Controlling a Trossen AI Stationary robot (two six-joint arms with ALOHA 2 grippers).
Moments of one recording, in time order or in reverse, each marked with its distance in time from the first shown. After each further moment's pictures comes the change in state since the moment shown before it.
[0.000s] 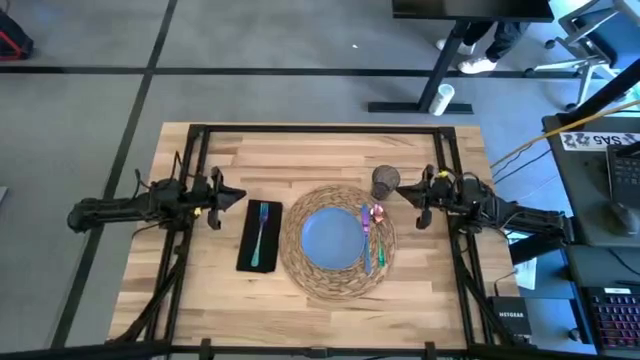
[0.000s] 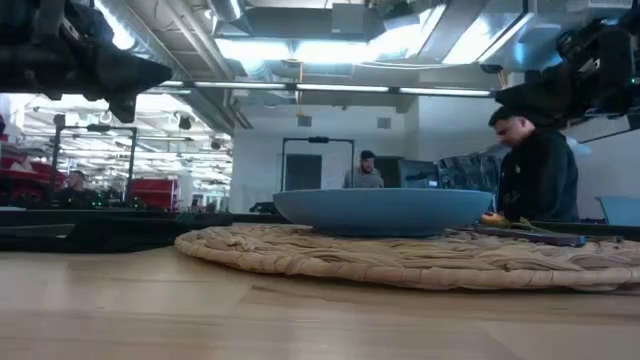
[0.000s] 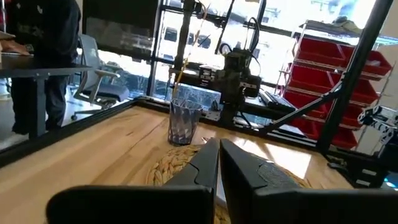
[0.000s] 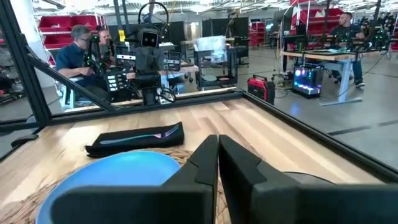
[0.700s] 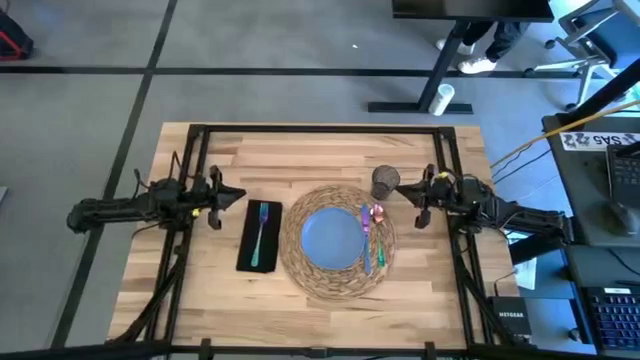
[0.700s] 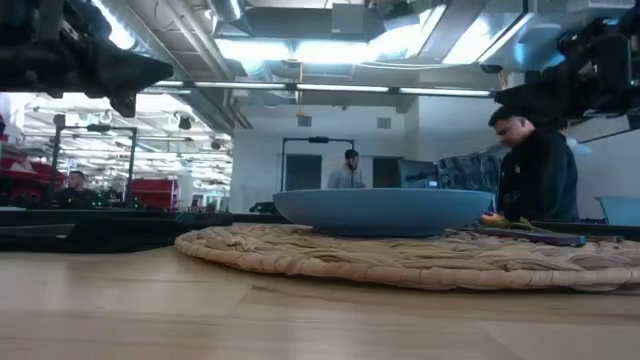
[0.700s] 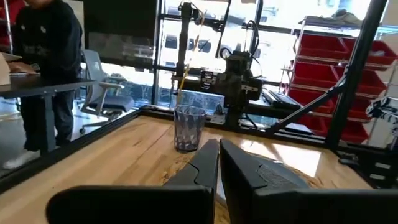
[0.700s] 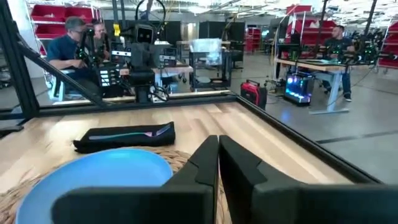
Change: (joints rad) left arm 0.000 0.000 0.000 0.012 -0.001 0.070; right arm 0.000 0.000 0.000 0.004 0.018 -0.063
